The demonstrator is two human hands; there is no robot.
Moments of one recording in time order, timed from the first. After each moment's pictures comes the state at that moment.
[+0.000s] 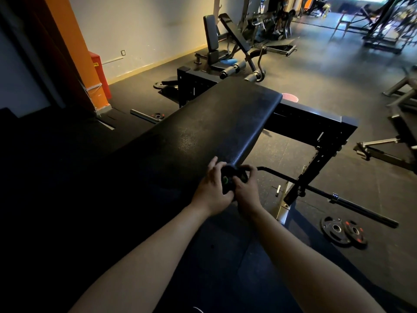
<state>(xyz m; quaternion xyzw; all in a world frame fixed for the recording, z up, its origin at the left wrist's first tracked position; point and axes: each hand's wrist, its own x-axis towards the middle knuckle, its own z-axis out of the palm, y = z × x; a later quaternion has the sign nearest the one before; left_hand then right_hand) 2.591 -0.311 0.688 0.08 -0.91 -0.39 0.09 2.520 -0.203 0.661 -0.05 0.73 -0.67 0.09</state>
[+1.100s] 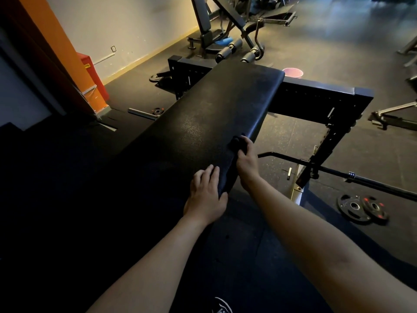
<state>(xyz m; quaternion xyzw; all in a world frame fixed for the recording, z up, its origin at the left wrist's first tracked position) 2.584 -0.330 0.670 0.12 -0.98 -0.18 0.03 2.429 -0.243 0.642 -0.04 0.75 -0.66 0.05</state>
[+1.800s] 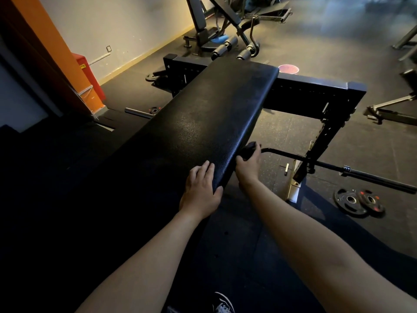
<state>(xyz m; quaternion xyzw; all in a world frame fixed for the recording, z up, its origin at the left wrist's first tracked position) 2.587 -0.332 0.670 0.11 -0.98 -0.17 0.04 2.453 -0.226 0.637 0.07 0.73 -0.67 0.05</state>
